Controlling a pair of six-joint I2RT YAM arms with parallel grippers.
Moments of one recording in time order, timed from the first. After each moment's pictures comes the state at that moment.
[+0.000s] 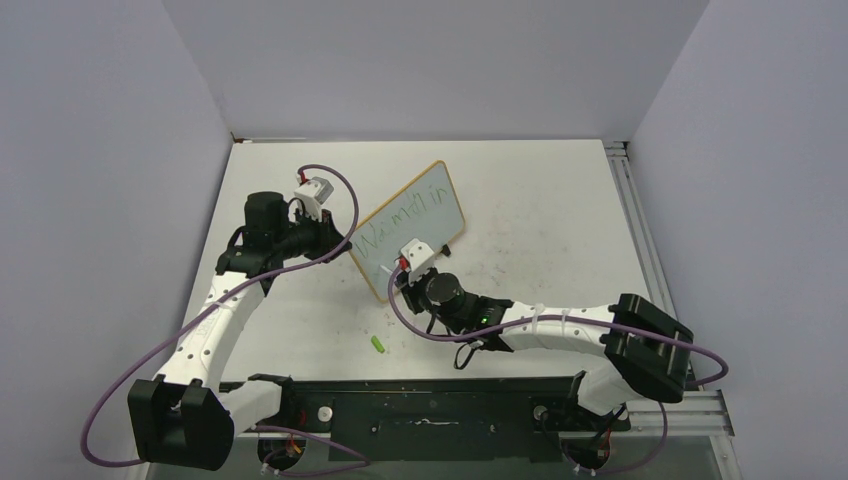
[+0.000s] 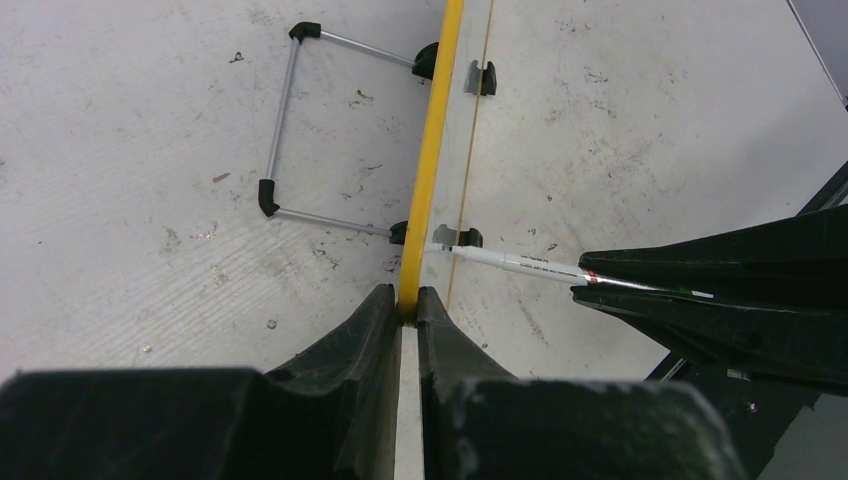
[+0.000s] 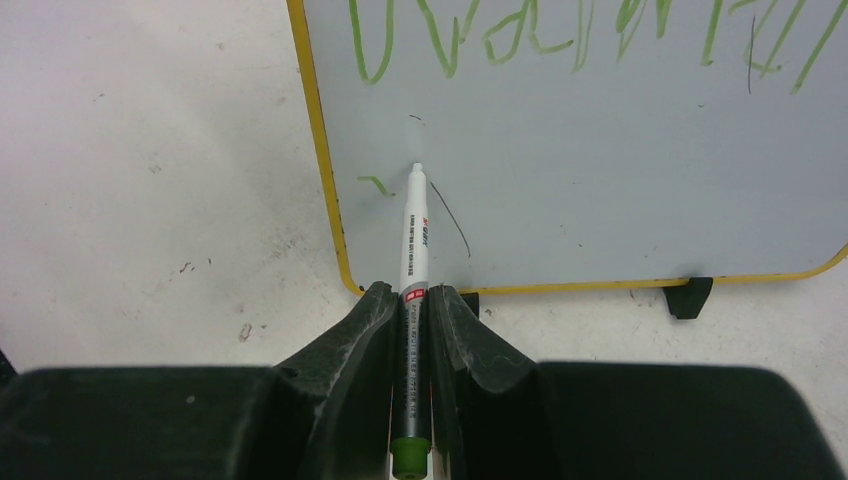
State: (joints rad) left arm -0.14 1.12 0.90 -0.39 0.57 -0.05; right arm 1.12 1.47 0.76 0.39 0.34 0.09
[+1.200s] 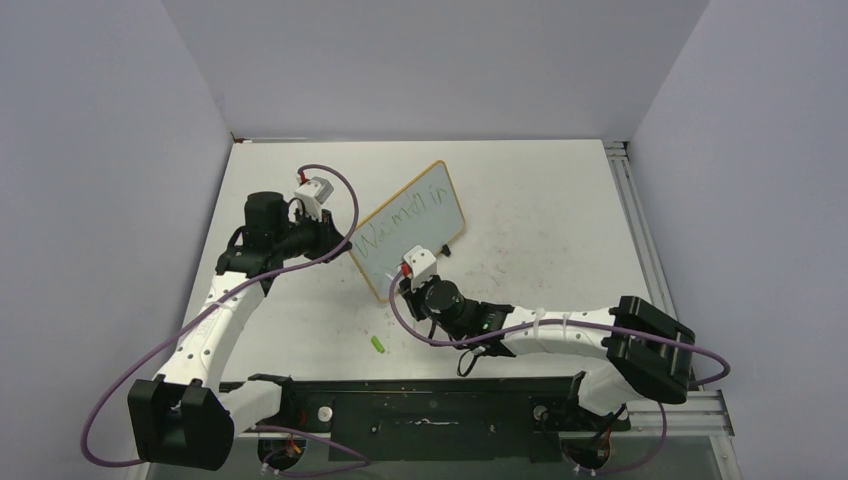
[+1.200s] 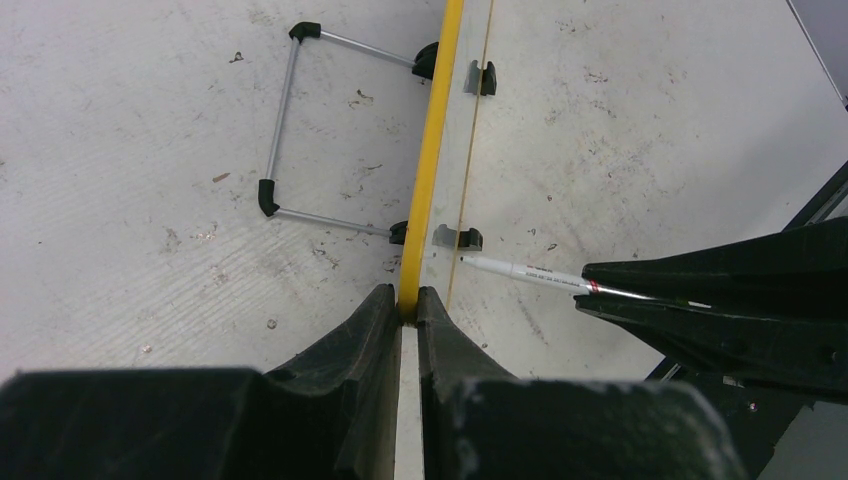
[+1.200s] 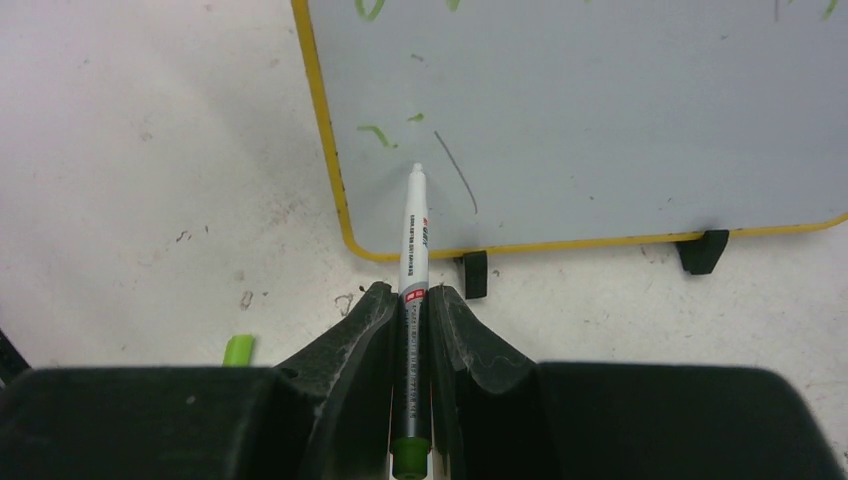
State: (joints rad) left arm -0.14 1.12 0.90 -0.39 0.57 -0.05; right arm 1.16 1.46 0.71 0.35 0.38 0.15
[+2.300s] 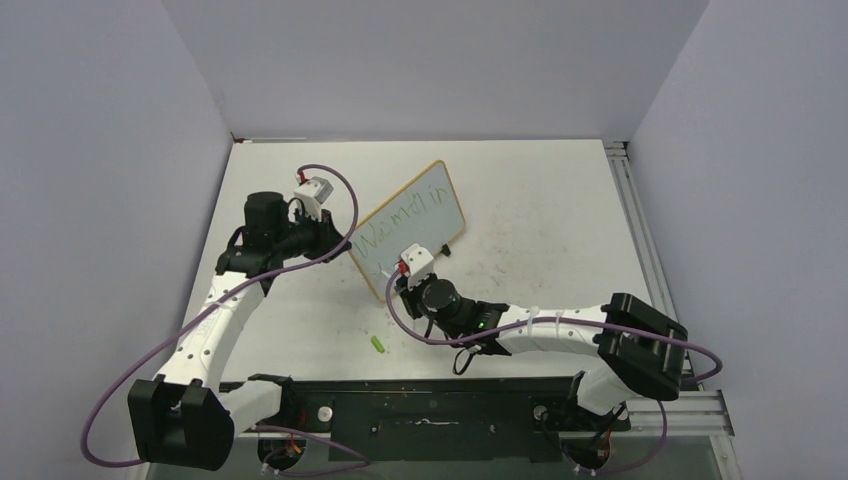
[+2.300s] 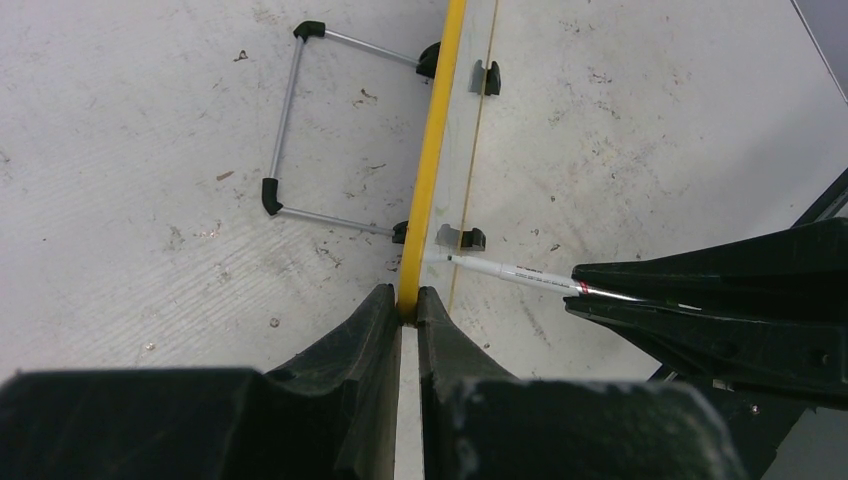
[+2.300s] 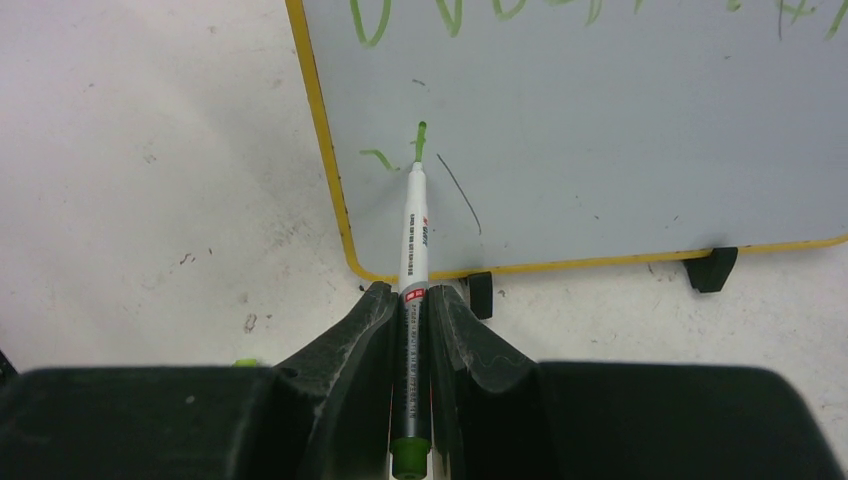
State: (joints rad) left arm -0.14 1.12 0.90 -0.39 0.56 -0.05; right arm 1.14 1.50 0.75 0.41 0.38 0.14
